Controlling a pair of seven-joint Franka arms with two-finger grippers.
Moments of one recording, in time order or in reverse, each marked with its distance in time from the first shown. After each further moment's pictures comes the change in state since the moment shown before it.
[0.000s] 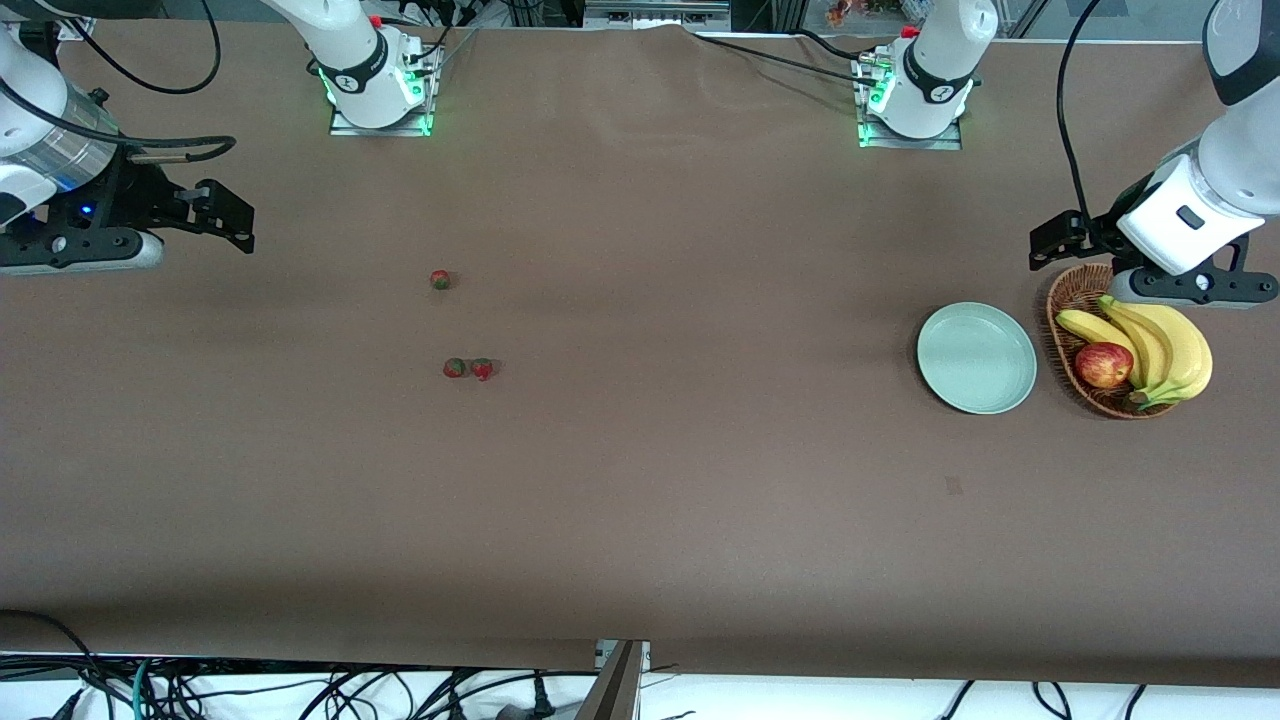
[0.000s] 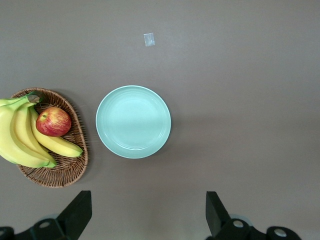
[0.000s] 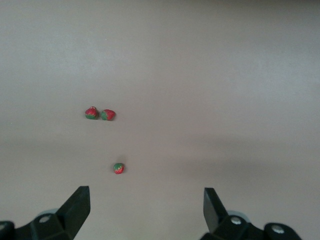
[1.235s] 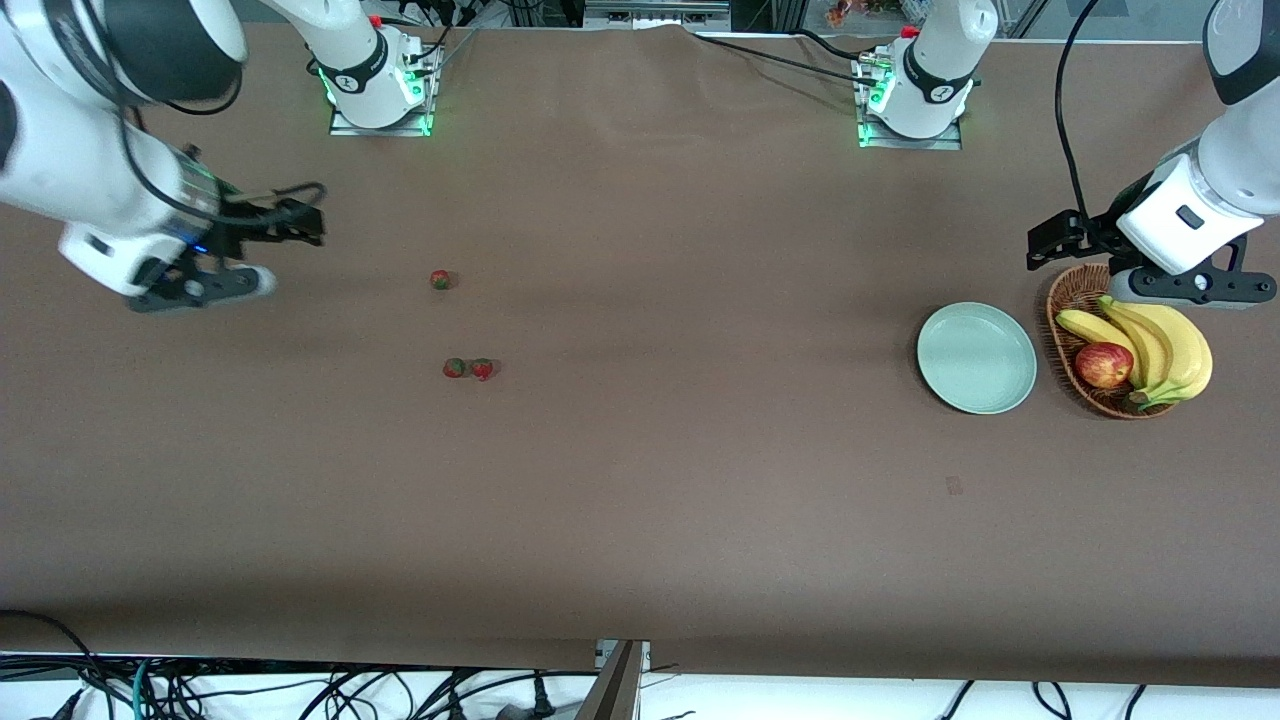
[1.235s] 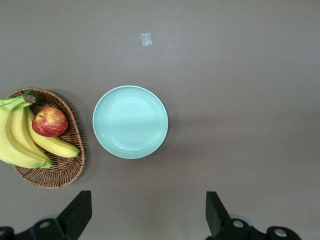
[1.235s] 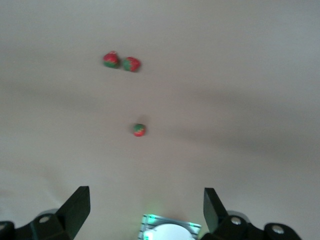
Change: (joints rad) left arm 0.002 0.000 -0.001 0.000 -0.012 0.001 0.000; right arm 0.044 0.114 0.010 -0.102 0.112 -0.037 -0.064
